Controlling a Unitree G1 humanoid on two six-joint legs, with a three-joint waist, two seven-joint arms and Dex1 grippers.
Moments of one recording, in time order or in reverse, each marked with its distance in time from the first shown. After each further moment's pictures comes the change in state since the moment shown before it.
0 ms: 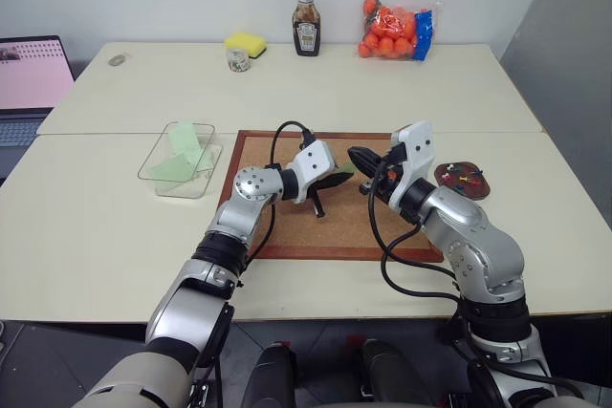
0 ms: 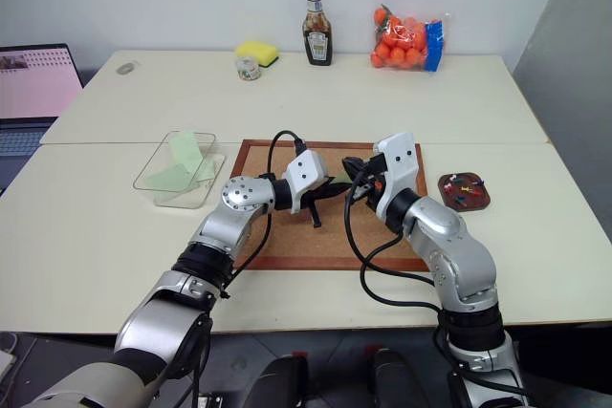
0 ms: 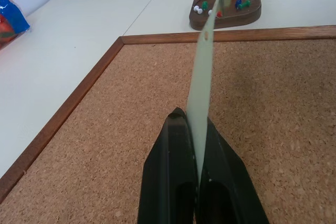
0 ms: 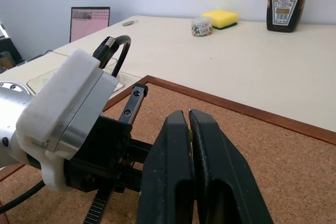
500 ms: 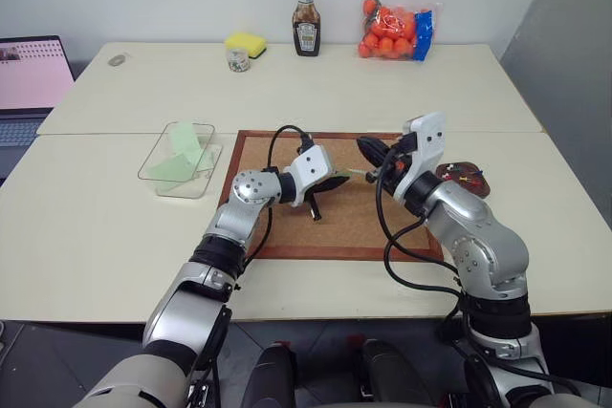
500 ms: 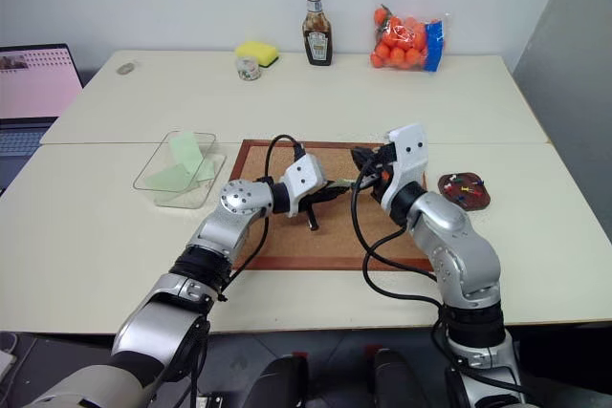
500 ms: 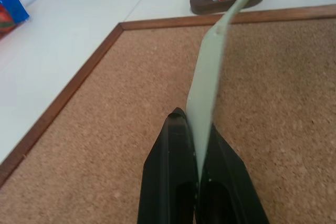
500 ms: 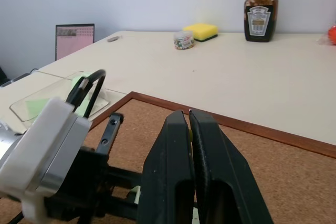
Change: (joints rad) left arm 0.030 0.012 -0.011 0.000 0.029 -0.010 0.010; right arm -0.018 0.014 -0.053 -0.005 0.024 0.003 -0.054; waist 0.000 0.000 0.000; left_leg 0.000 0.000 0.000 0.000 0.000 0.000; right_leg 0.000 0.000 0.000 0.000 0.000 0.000
